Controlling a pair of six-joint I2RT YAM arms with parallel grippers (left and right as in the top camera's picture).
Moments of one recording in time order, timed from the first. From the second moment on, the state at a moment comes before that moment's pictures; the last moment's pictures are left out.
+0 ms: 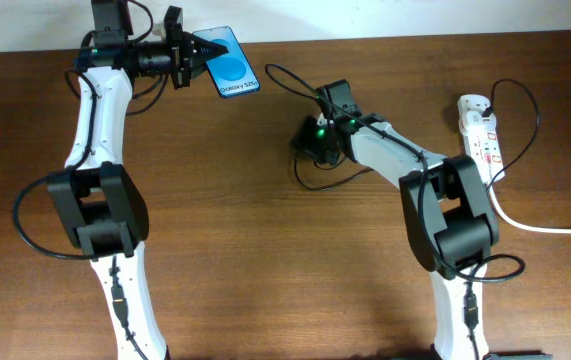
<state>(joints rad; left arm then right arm) 0.07 2.43 2.30 -0.70 1.30 -0.81 0.36 2.24 1.55 -0.33 -0.35 0.82</state>
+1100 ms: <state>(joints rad) 0.00 2.43 2.30 -0.72 1.51 -0.67 0.13 1.54 1.55 -0.75 -0.93 0.10</state>
